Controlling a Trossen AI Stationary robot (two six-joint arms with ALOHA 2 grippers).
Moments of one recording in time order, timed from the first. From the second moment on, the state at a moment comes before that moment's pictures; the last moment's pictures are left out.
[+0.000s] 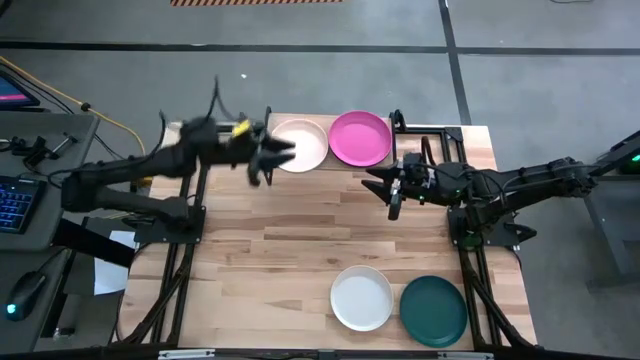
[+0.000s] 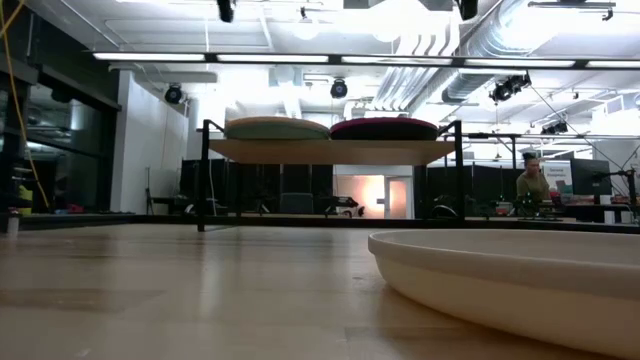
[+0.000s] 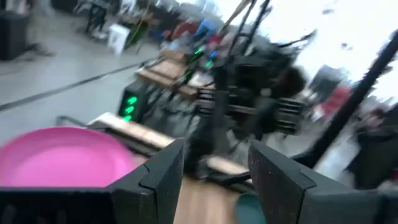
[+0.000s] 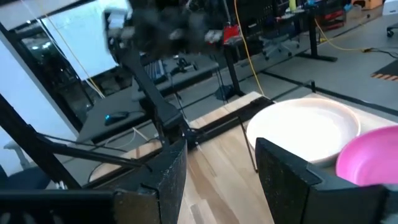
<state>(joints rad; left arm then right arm) 0.26 1.03 0.96 0.10 0.19 -0.38 0.16 1.01 0.90 0.01 0.43 0.38</state>
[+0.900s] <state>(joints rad) -0.01 0.82 0.72 0.21 -0.13 -0.31 0.16 1.01 0.90 0.02 0.42 0.34</state>
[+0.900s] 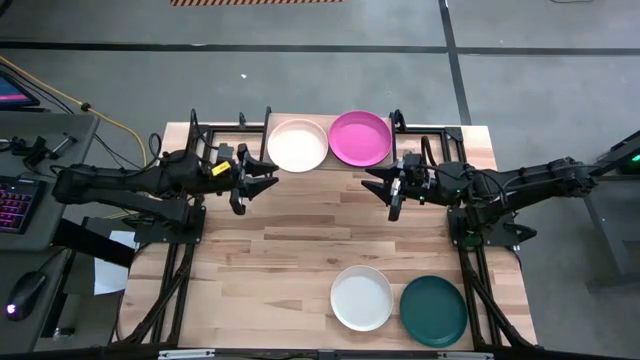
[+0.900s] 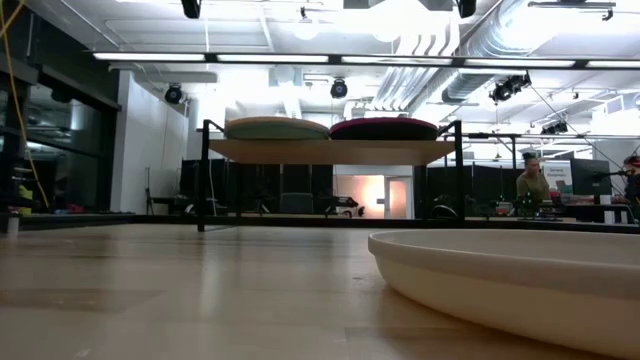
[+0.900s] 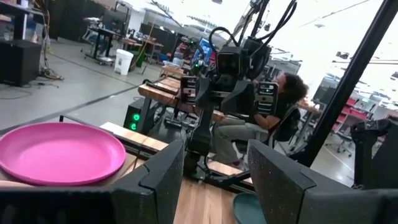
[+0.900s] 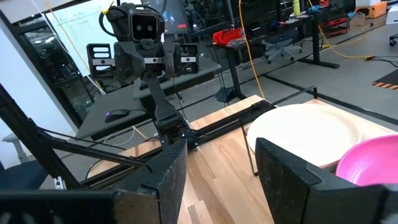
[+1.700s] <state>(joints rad) -0.01 0.82 0.72 0.20 -0.09 -0.28 0.16 1.01 0.90 0.02 0.37 0.36</state>
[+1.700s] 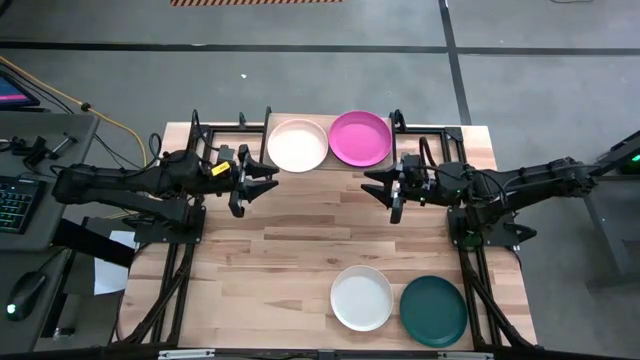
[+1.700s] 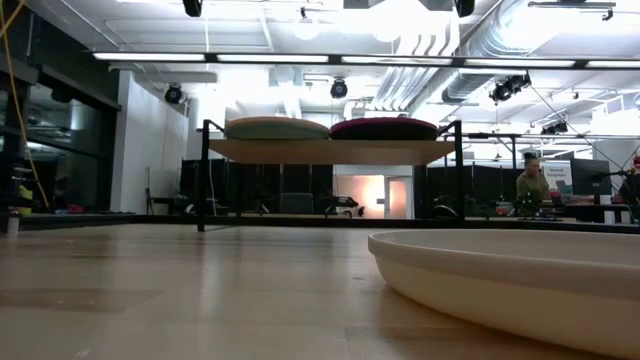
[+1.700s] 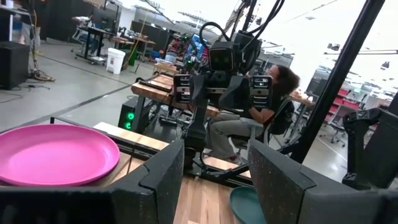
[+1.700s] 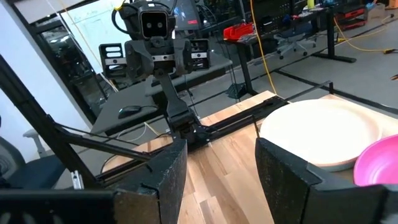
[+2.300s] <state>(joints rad) -0.01 0.82 0.72 0.20 -0.09 -0.23 0.16 1.01 0.90 -0.01 0.35 0.37</state>
